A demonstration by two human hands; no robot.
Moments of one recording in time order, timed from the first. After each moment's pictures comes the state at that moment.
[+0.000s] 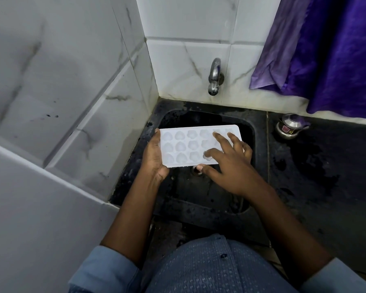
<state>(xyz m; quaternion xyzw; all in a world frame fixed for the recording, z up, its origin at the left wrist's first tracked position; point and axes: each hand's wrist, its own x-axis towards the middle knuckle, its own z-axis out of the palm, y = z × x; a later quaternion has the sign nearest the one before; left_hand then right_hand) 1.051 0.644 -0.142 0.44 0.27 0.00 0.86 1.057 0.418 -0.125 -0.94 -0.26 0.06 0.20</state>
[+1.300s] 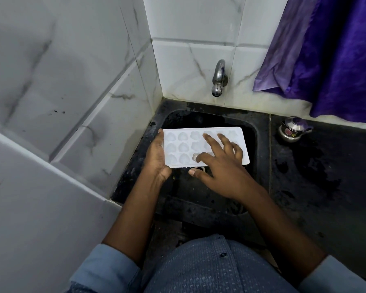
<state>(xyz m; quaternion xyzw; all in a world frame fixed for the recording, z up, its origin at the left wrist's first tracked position) 1.043 0.640 -0.136 0.43 0.29 -0.01 0.86 1.047 0.437 -0.123 -0.93 -0.31 0.05 0.16</state>
